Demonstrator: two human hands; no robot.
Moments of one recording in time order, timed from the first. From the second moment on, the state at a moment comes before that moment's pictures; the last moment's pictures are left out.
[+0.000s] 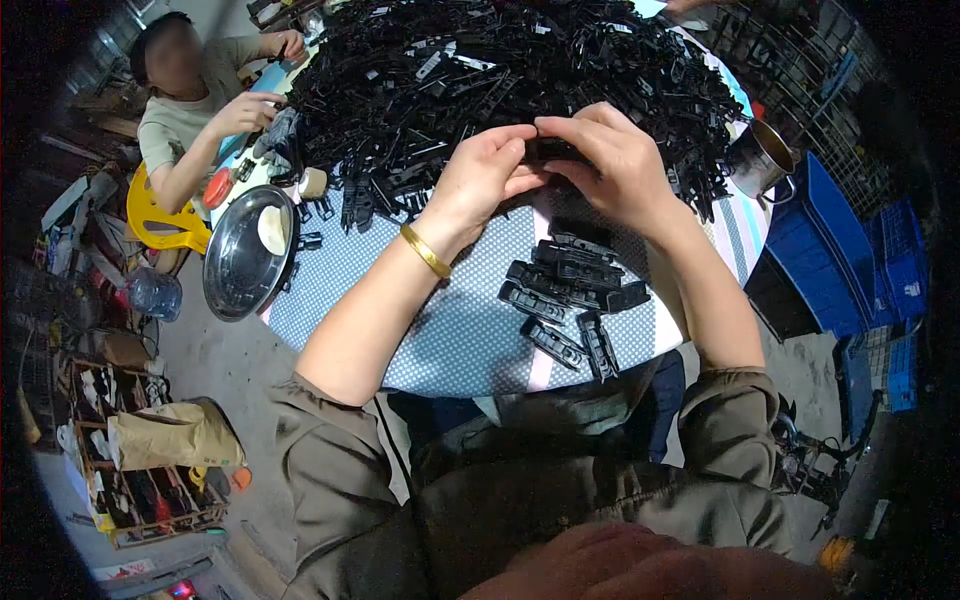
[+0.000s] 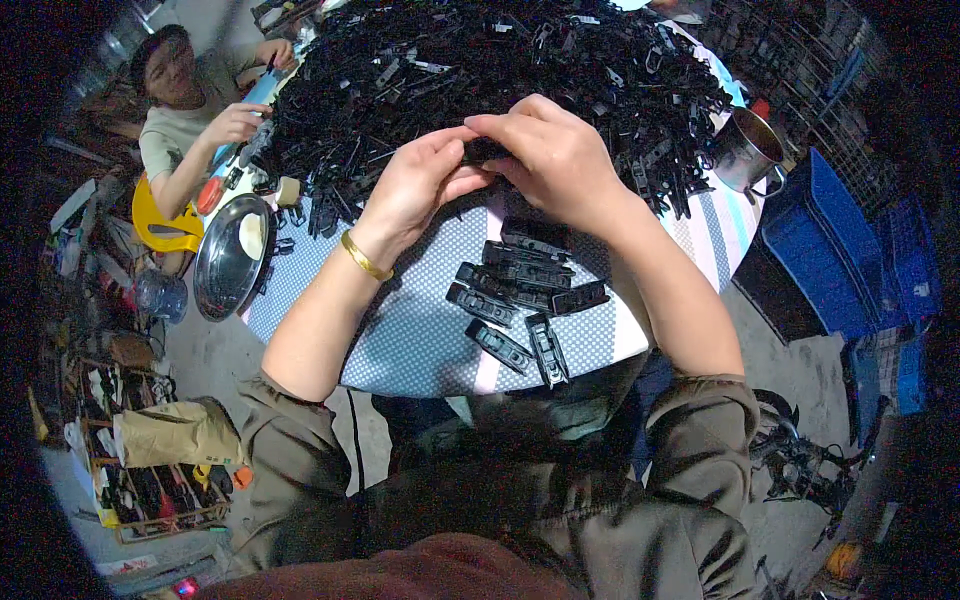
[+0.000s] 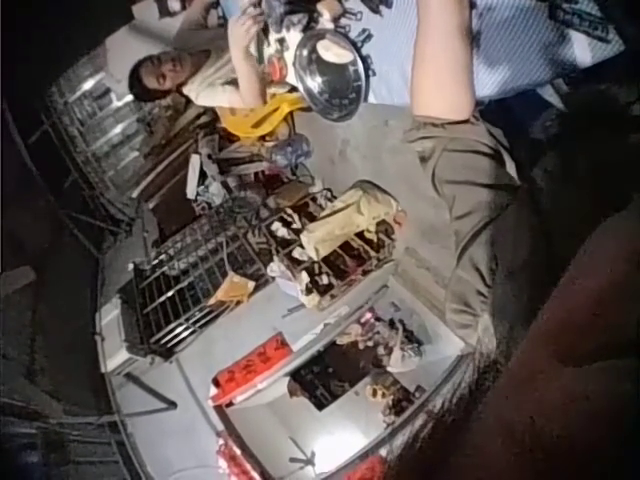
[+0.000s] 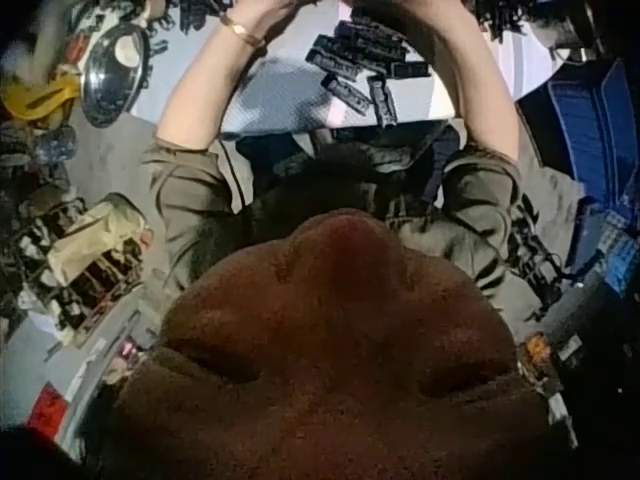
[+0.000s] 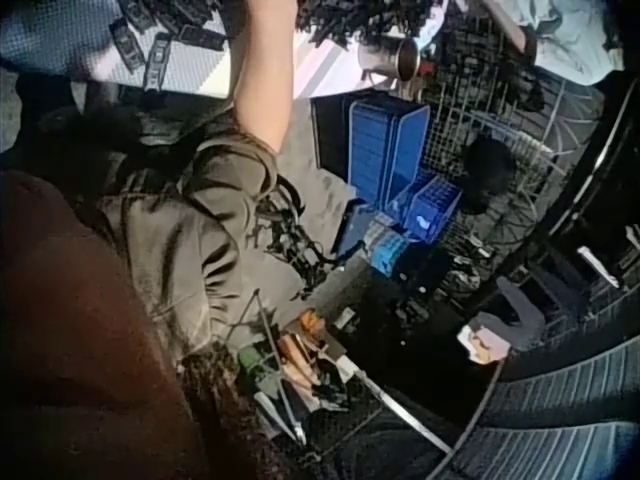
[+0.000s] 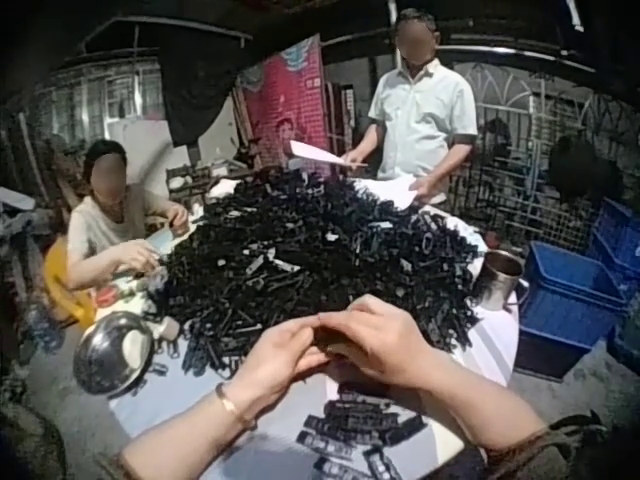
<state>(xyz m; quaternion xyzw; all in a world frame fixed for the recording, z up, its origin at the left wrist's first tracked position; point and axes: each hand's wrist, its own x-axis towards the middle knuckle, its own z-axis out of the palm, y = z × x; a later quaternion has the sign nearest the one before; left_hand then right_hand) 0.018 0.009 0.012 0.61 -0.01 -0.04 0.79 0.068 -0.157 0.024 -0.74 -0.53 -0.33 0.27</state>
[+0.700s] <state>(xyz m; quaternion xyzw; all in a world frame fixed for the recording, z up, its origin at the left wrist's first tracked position) 0.014 0.010 0.023 0.62 -0.14 0.02 0.77 0.075 -0.170 0.029 -0.69 -0.36 0.12 0.62</state>
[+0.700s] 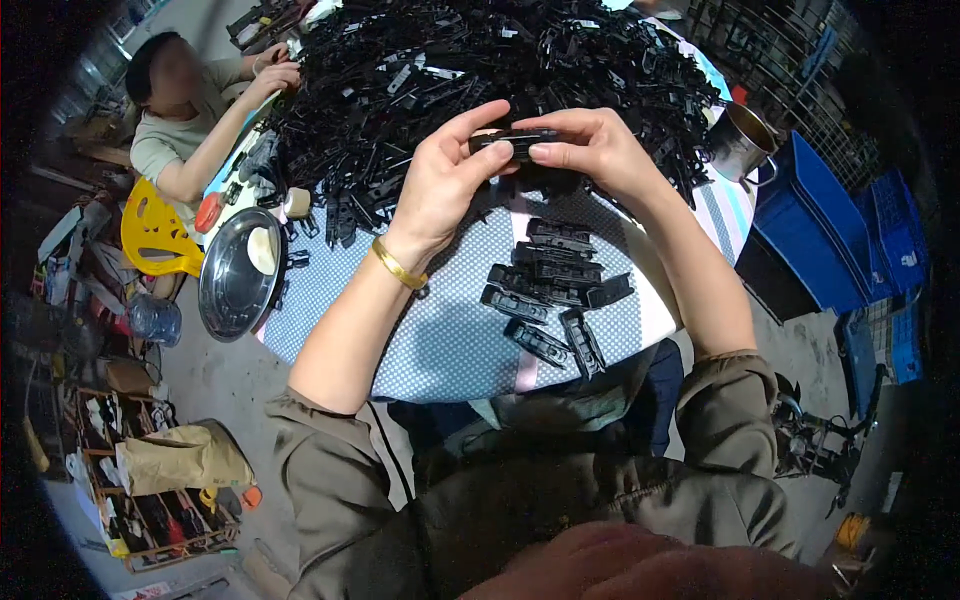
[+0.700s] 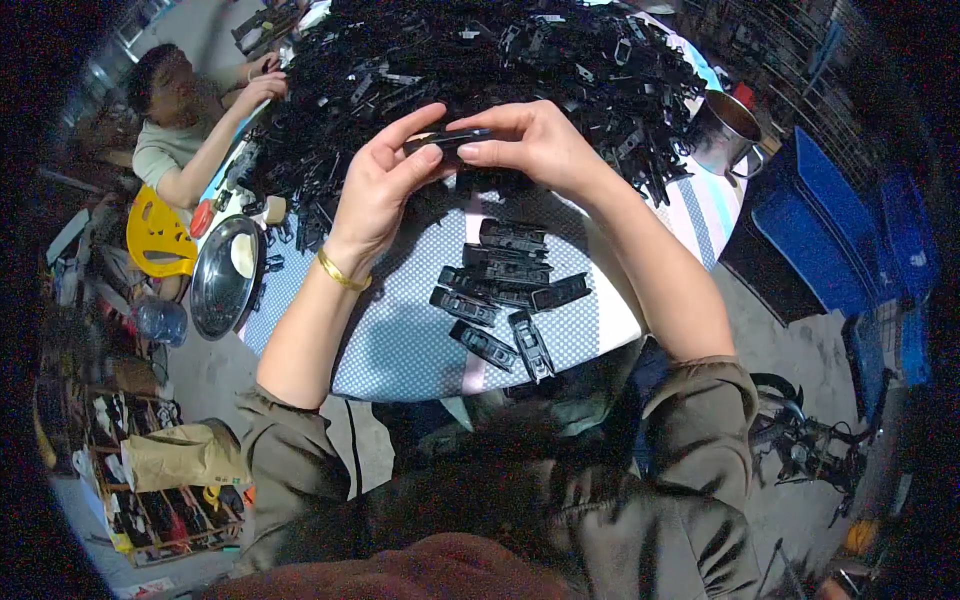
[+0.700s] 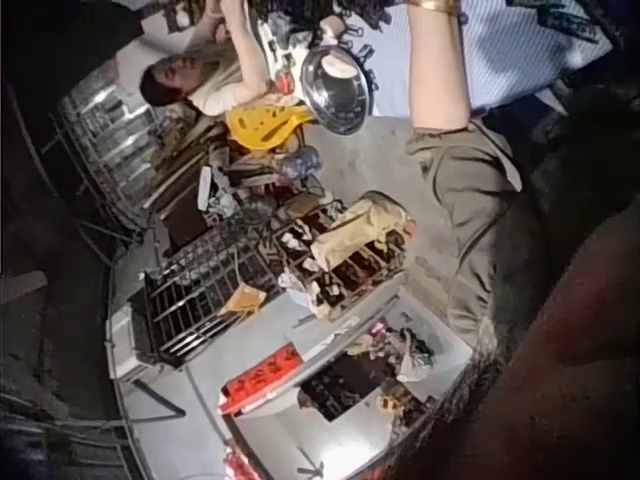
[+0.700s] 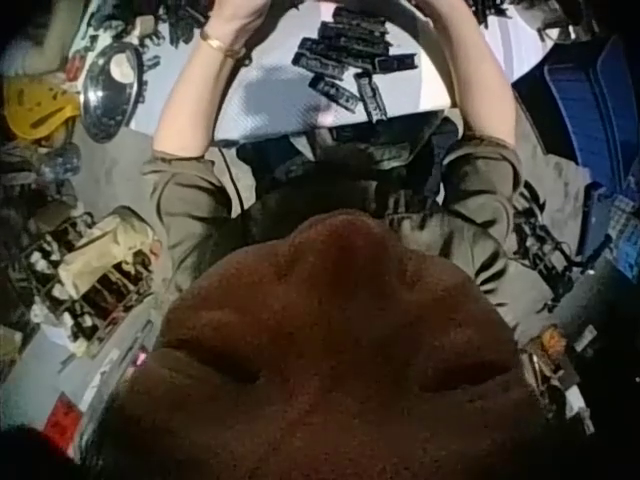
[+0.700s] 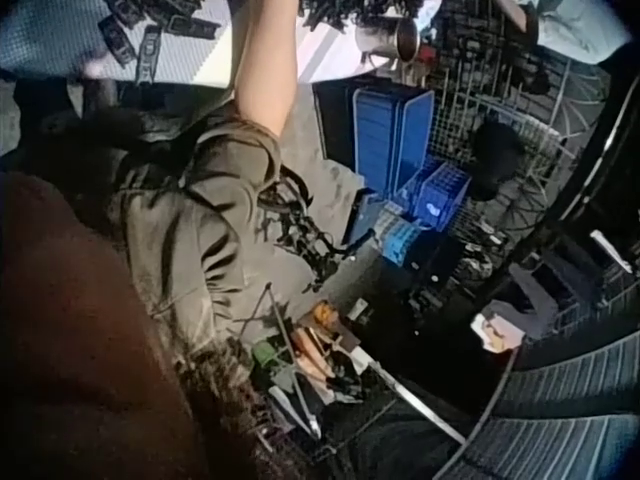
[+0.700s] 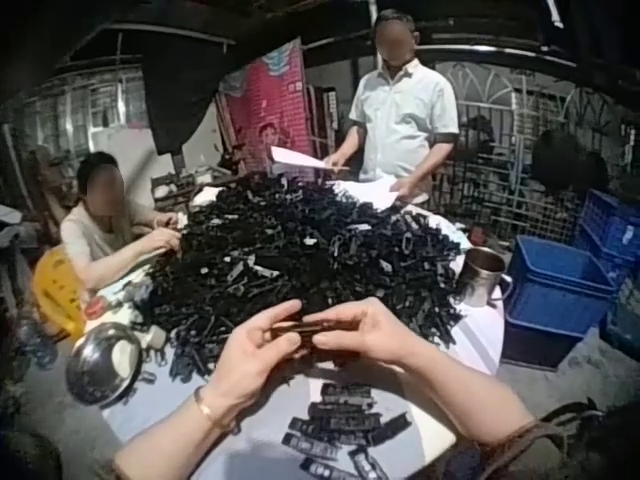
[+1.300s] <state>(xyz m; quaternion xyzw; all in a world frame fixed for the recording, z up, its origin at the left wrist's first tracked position) -0.005 -0.010 0.019 0.78 -0.39 -0.12 0.48 0.063 -0.254 0.020 -0.97 -0.18 -0.15 0.03</state>
